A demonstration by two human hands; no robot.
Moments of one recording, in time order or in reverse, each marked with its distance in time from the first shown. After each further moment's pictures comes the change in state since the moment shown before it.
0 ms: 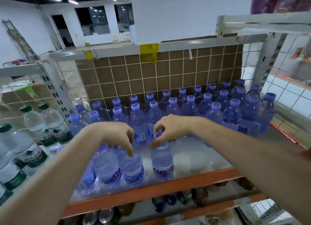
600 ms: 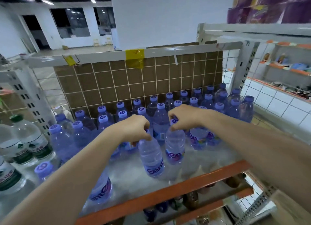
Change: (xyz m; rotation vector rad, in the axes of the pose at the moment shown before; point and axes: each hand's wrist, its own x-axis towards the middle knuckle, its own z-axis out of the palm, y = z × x) left_hand 0.047 0.052 -0.009 -0.088 0.241 0.299; right_hand -0.018 0.056 -0.036 -0.132 0.165 0.246
